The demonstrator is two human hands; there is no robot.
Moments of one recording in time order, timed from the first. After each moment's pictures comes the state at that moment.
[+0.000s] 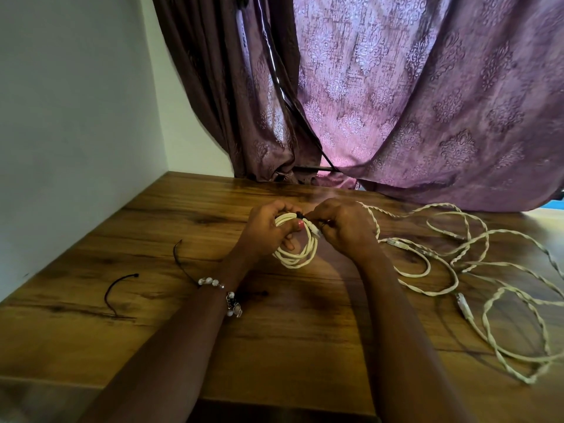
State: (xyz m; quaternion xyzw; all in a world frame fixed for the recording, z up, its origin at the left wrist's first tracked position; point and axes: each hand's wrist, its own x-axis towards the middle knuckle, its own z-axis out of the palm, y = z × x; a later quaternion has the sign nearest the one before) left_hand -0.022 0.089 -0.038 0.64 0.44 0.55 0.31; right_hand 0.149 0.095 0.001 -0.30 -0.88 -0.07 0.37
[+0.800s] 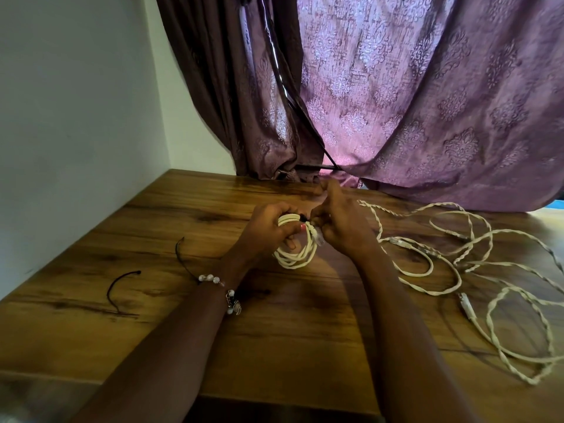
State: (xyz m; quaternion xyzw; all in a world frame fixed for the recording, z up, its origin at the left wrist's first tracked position) left_hand -0.027 0.086 -0.036 0.69 0.44 0.51 0.27; right_hand 0.144 0.101 -0.010 -0.36 -0.85 0.02 0.39
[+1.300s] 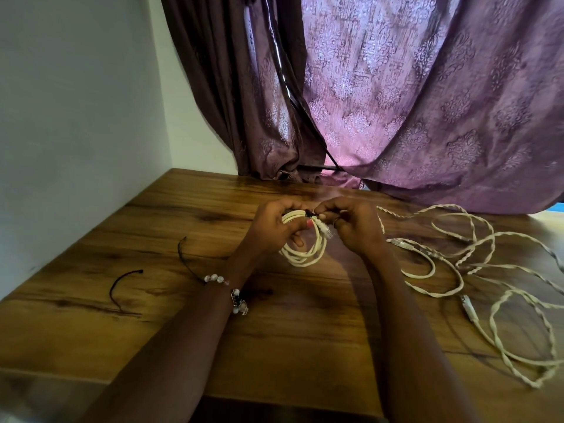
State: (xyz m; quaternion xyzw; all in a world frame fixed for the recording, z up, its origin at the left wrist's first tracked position) left_hand -0.019 0.088 -0.036 0.64 0.41 0.56 0.34; right_hand 0.156 0.104 -0.009 -0.37 -0.81 0.10 0.45
